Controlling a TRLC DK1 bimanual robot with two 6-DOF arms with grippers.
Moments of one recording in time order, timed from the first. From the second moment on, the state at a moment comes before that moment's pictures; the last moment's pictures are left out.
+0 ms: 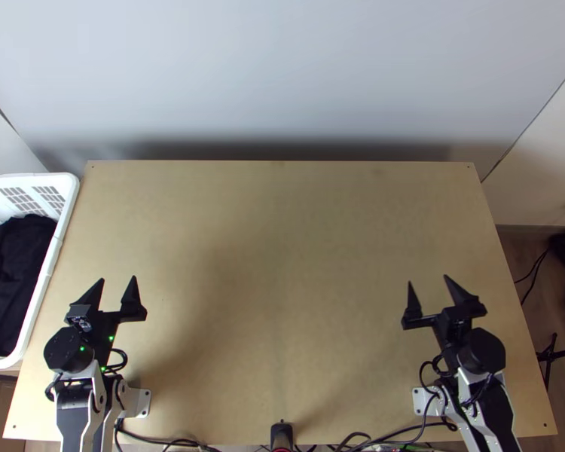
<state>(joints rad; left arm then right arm) 0.15 0.00 0.08 -0.20 0.09 -0.12 0.27 0.00 0.10 -0.20 0.17 -0.11</state>
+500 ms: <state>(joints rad) 0.15 0.00 0.08 -0.20 0.09 -0.12 0.09 0.00 0.10 -0.20 0.18 -0.02</state>
